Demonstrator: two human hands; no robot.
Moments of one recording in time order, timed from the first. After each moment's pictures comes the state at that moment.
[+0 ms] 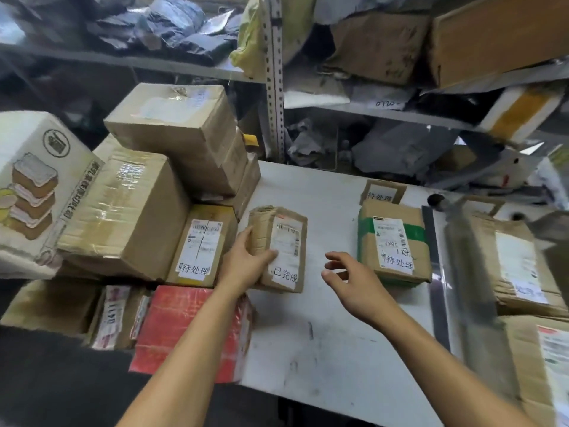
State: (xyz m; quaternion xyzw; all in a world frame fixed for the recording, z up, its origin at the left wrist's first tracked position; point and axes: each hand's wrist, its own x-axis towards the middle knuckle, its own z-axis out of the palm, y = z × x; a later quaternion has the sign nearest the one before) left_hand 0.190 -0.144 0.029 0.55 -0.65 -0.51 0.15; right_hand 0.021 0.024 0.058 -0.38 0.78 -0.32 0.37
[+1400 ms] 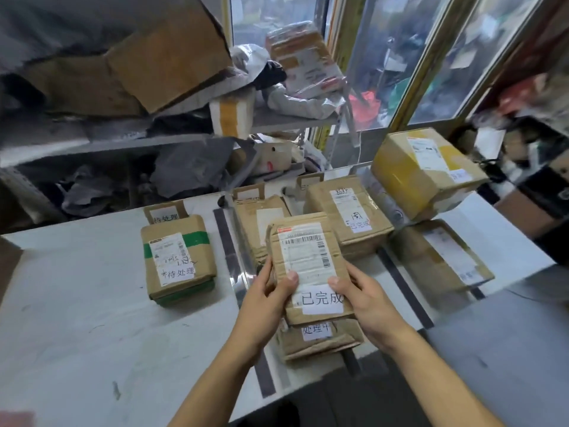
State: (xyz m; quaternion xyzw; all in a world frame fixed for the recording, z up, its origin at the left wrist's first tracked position) left_hand -0.050 0.203 0.099 0.18 -0.59 -0.79 0.03; right_hand -0.142 0.377 0.104 -0.09 0.66 -0.68 0.31
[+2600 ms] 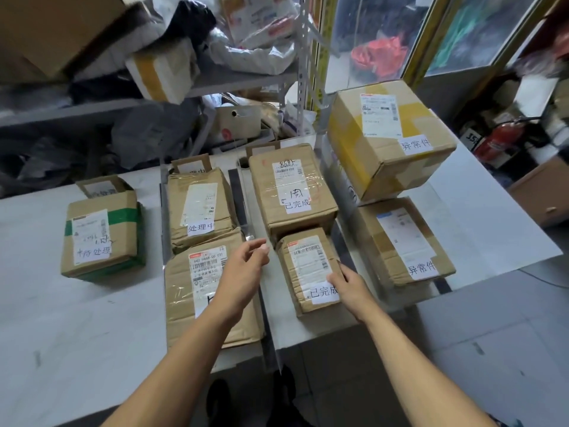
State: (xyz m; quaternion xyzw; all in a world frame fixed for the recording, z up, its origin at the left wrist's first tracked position) left_hand -0.180 0.344 0.070 0.37 -0.67 -0.64 0.04; right_hand -0.292 0.548 -0.045 -0.04 0.75 -0.55 0.37
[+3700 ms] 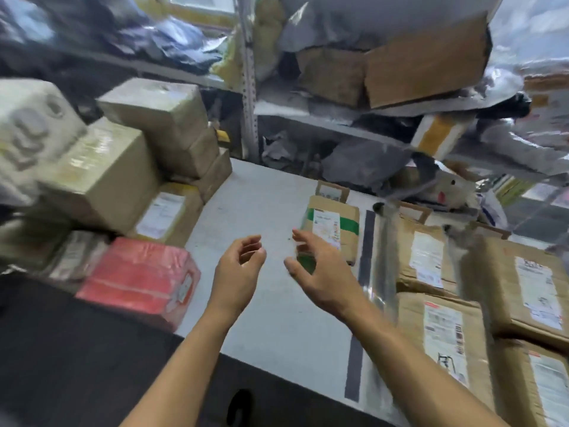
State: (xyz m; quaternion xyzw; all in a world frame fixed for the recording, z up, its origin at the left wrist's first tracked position) left_hand 0.140 0.067 0.099 0.49 -0.60 -0.53 0.34; right_hand -0.016 0.142 0.116 -0.55 0.72 -0.36 0.22
